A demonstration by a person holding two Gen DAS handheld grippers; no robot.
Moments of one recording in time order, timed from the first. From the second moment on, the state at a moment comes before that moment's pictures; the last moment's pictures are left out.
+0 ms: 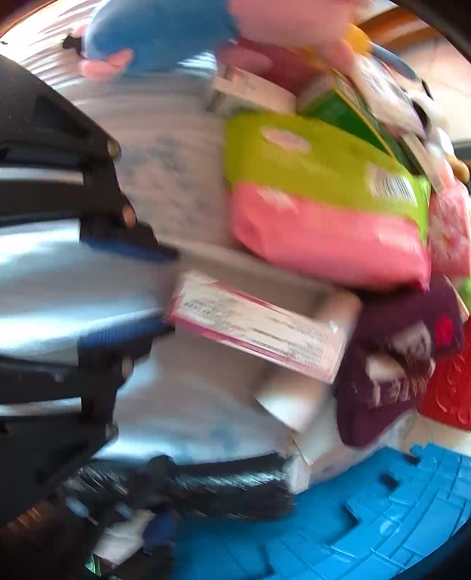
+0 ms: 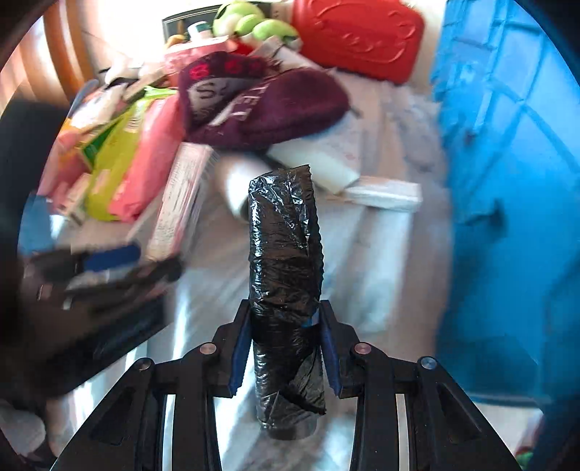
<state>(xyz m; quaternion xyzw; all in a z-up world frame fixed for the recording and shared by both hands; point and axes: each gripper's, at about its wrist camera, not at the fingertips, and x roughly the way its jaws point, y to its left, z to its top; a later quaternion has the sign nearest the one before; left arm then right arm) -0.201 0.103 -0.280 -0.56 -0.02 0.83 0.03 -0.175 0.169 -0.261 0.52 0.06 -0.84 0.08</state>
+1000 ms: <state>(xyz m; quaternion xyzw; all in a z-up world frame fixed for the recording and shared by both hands) -0.265 0.169 -0.278 -0.47 -0.01 0.88 0.08 -0.217 0.159 -0.220 0.49 0.06 -0.87 0.11</state>
